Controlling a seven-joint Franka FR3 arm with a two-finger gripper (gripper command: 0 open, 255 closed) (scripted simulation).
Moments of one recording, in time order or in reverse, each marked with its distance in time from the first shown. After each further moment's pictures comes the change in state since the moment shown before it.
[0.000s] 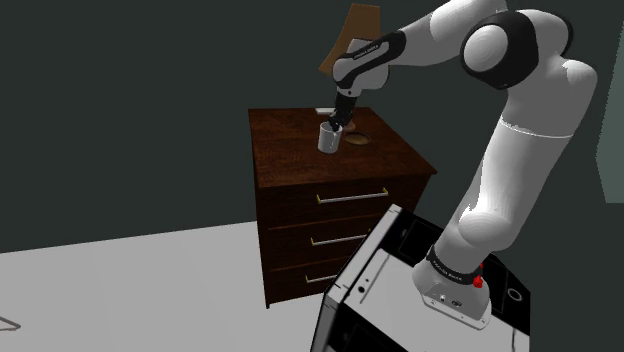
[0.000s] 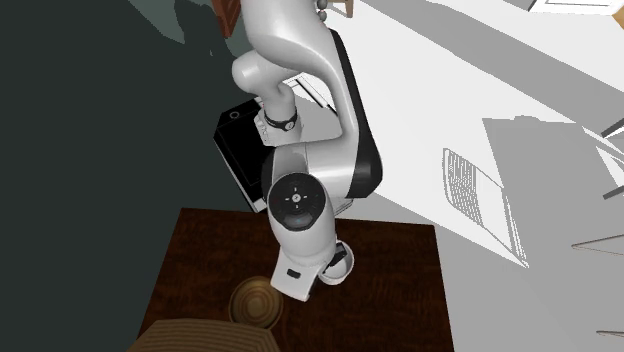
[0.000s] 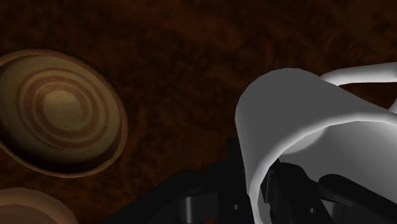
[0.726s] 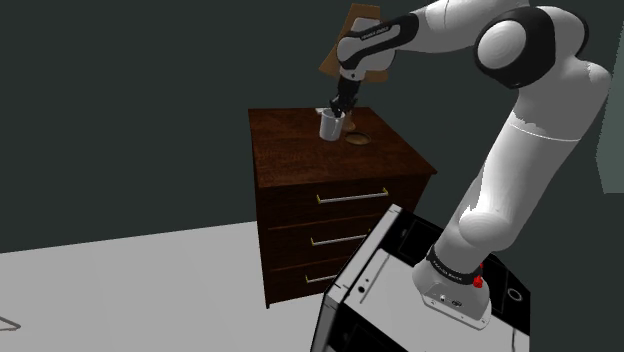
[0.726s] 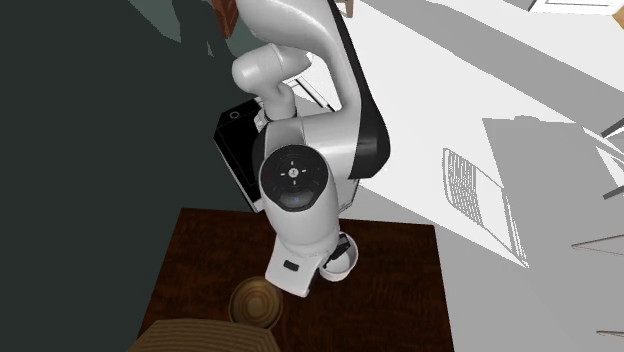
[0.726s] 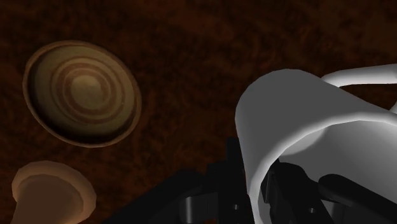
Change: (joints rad) arm 0.005 -0.062 -0.004 0.080 -0.040 -0.135 0.036
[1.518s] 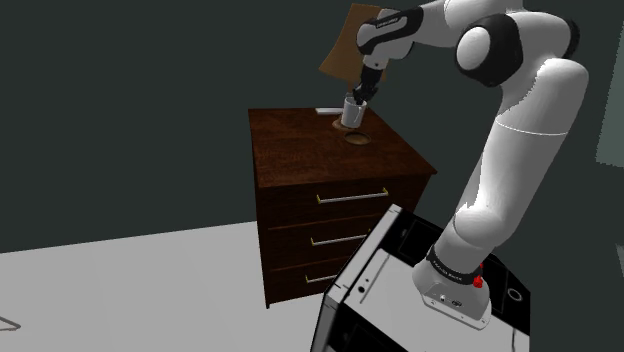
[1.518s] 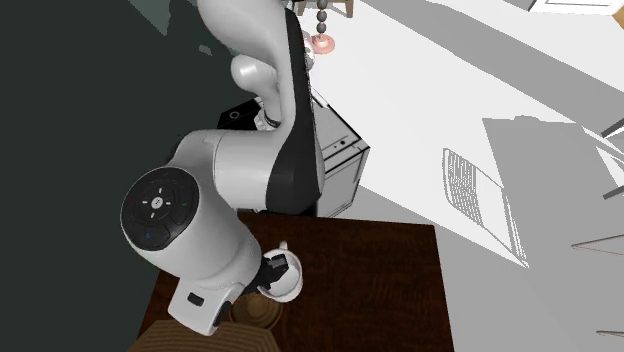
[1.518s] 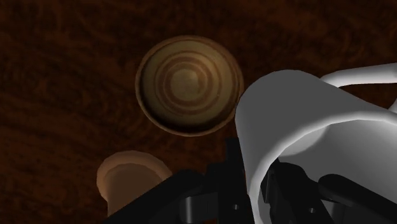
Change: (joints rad) arm -0.128 0.100 -0.092 0.182 0.063 -0.117 -0.225
